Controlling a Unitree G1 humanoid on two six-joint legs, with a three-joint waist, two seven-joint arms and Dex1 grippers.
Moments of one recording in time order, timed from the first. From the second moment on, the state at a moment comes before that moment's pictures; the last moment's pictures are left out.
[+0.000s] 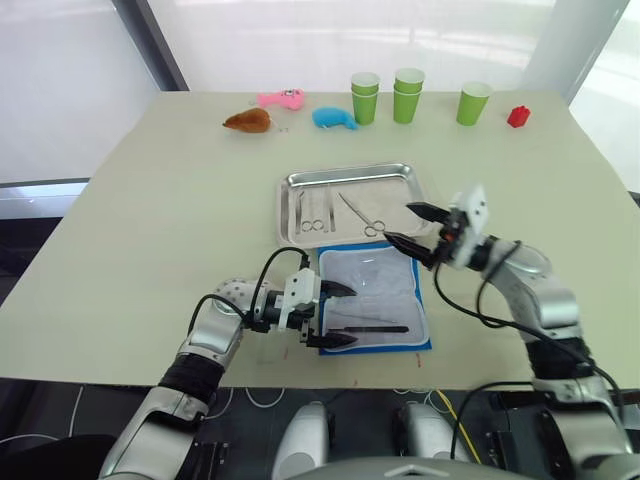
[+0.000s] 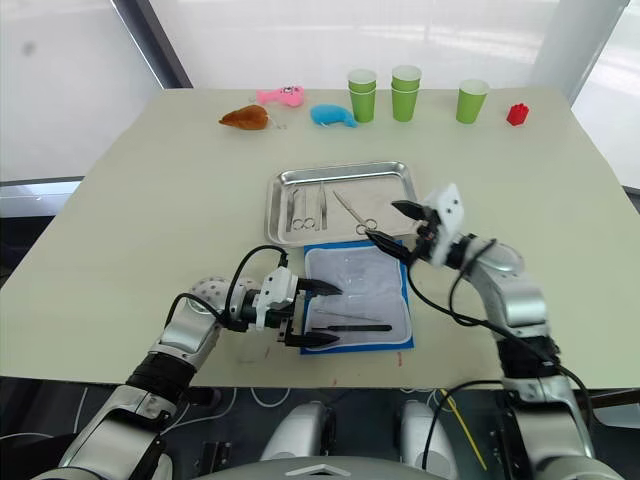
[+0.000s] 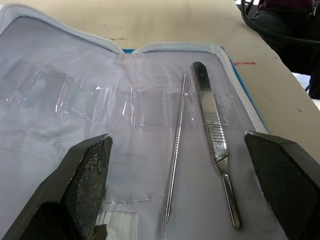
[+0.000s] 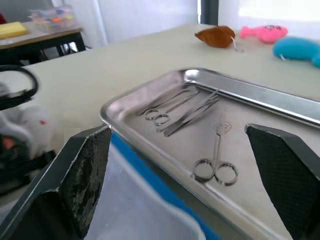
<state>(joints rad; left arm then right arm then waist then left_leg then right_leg) -0.34 0.50 -0.28 0.32 -0.23 -0.11 -1.35 -0.37 -0.41 -0.03 -0.04 0.41 0.34 0.96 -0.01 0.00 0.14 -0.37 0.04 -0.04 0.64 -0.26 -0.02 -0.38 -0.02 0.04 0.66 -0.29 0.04</state>
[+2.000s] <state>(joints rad) -0.36 0.50 -0.28 0.35 -0.23 -0.12 -1.37 -0.33 -0.52 0.32 0.07 0.09 -0.04 1.11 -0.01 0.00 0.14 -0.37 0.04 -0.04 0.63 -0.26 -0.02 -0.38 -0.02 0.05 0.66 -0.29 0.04</state>
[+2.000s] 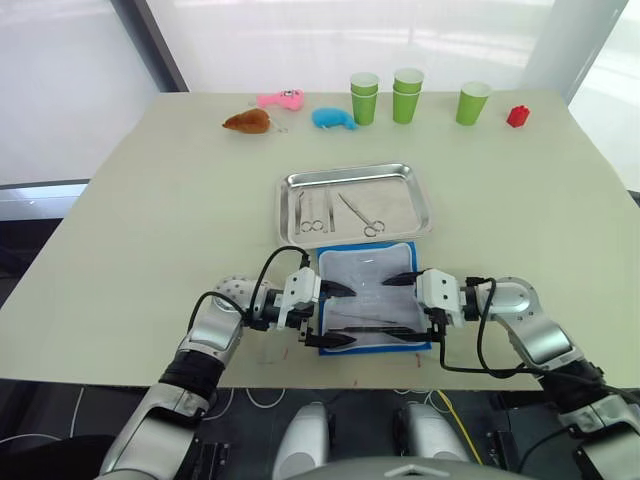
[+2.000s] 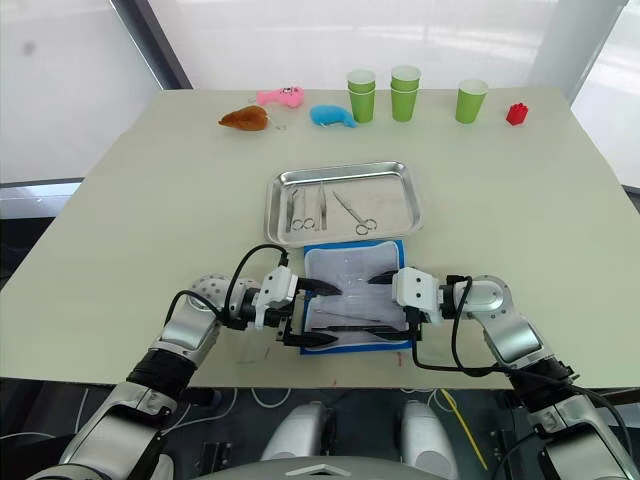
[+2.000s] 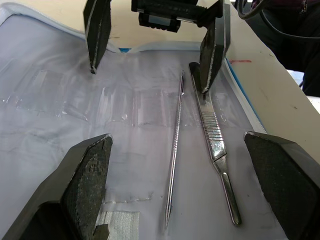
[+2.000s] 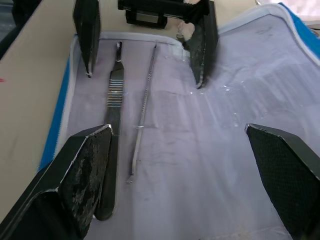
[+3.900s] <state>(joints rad) -0.34 0.51 -0.28 0.31 -0.23 -0.08 -1.34 -0.39 -0.62 0.42 -0.06 0.04 0.17 1.21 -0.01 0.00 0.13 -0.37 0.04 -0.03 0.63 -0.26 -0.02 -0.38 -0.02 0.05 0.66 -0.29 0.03</state>
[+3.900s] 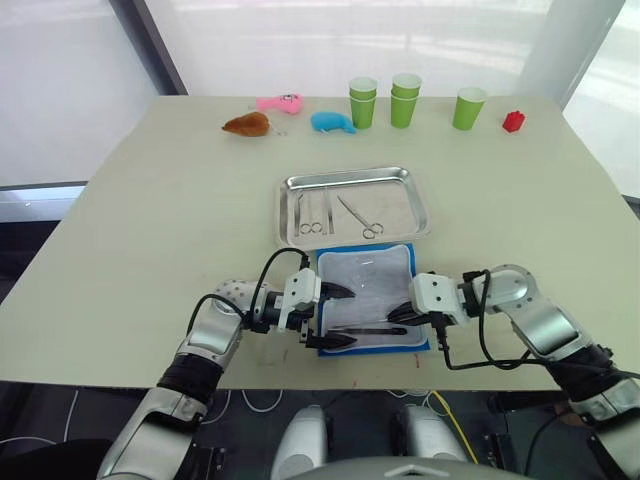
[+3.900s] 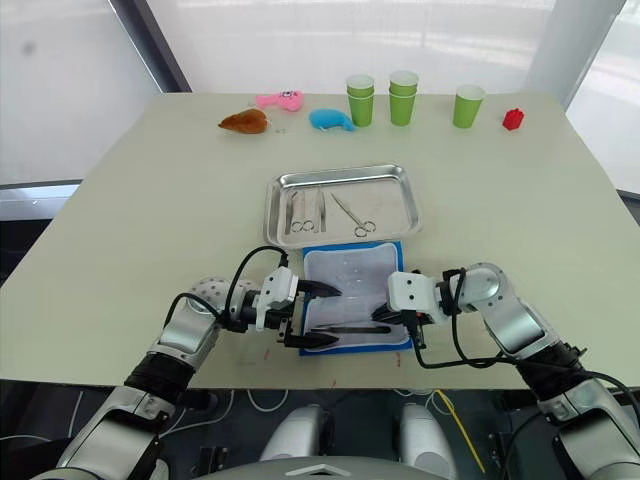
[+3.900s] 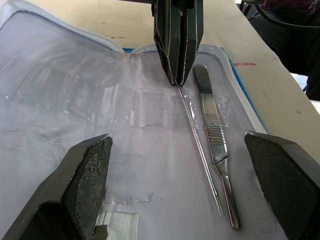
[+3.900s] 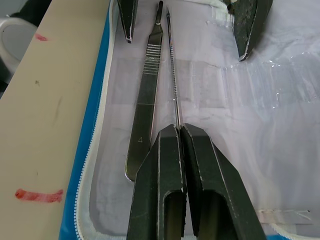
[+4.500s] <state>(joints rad) -0.34 0.50 -0.28 0.31 -0.23 -0.08 -1.35 -0.43 -0.72 0.41 -0.18 0.02 0.26 1.24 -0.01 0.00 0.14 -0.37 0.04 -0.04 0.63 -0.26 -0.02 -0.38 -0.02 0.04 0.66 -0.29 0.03</state>
